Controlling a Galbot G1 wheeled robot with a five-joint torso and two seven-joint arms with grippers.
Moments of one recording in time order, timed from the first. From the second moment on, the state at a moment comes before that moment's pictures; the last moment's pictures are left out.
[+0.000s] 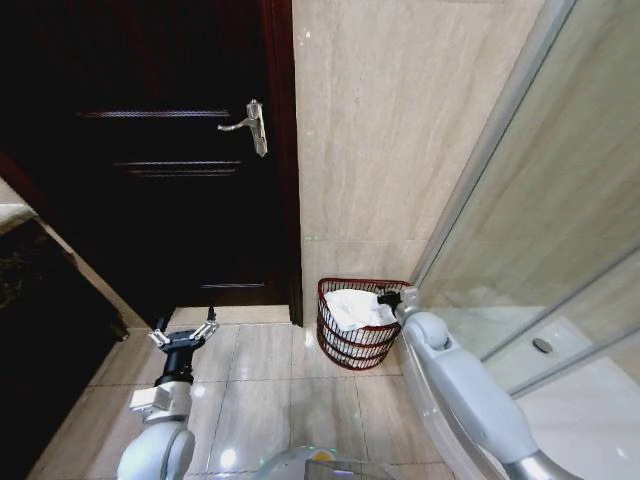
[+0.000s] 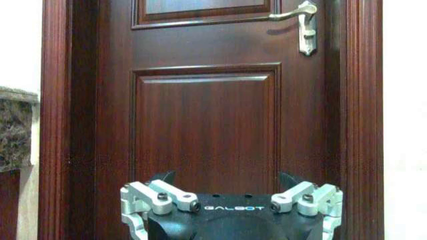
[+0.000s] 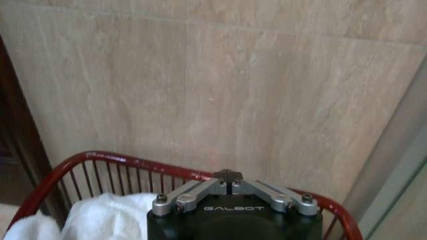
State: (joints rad) left arm 1.76 -1.45 -0.76 -2.21 -0.23 -0.17 -0.12; right arm -0.86 1.06 0.15 1.62 0.52 -0.46 0.16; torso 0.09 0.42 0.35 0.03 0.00
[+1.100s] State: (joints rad) left arm 1.68 -1.48 -0.75 -2.18 -0.24 -0.17 -0.11; right arm -0.89 0.92 0.15 1.72 0.65 -0.71 0.10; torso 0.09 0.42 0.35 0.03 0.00
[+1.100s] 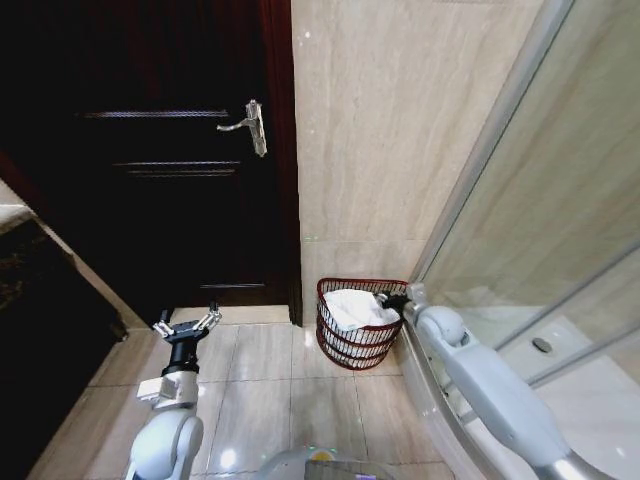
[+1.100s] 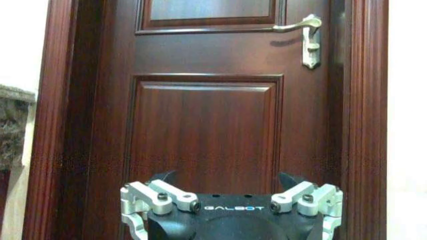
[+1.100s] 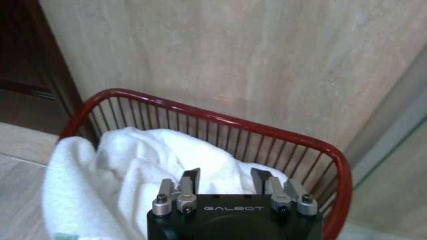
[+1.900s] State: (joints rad) left arm 1.66 -1.50 -0.71 -2.18 -0.25 -0.15 -0.08; right arm -1.15 1.10 0.29 1.81 0.36 0.00 0.17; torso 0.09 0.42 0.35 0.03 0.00
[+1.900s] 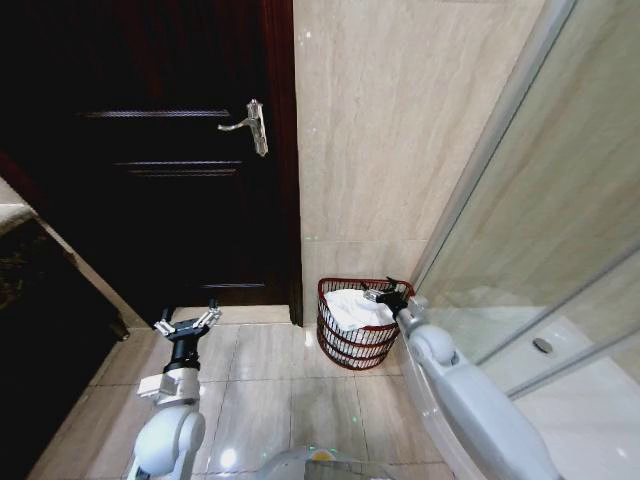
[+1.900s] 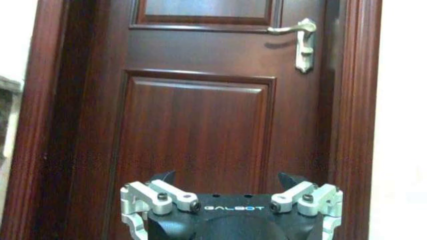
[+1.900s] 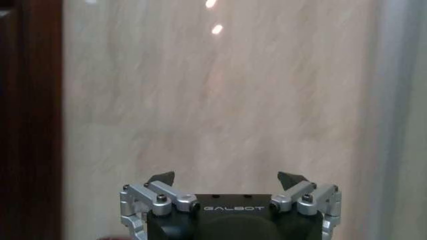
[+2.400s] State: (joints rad) left arm 1.66 -1.45 -0.71 -2.19 -0.28 -0.07 -0.01; right arm -1.48 1.30 0.58 2.09 0.15 -0.02 0.21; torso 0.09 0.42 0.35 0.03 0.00
